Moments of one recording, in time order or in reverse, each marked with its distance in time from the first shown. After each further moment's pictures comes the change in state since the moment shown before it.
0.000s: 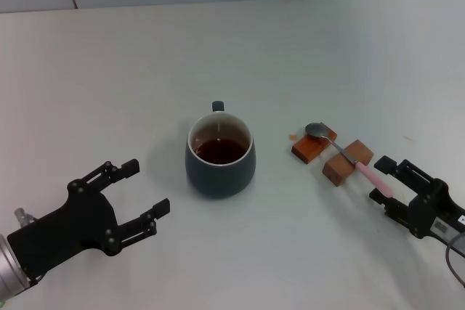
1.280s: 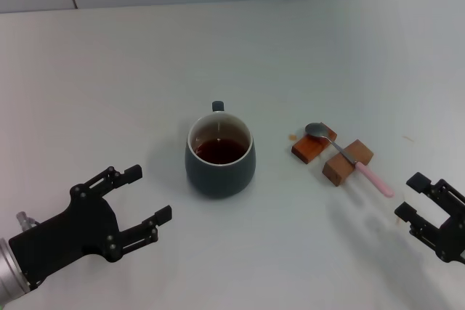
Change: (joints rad) left arm 0.003 0.002 0.029 0.009 0.002 0.001 -0.001; right arm -0.112 -0.004 -0.007 -0.020 0.033 -0.146 -0.012
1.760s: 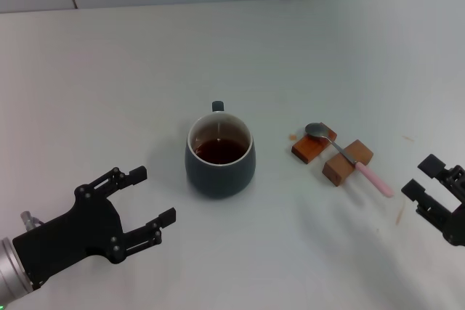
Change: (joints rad) left arm -0.006 0.000 0.013 0.000 0.000 0.001 -0.002; right arm -0.004 0.004 0.003 0.005 0.043 -0.151 -0.136
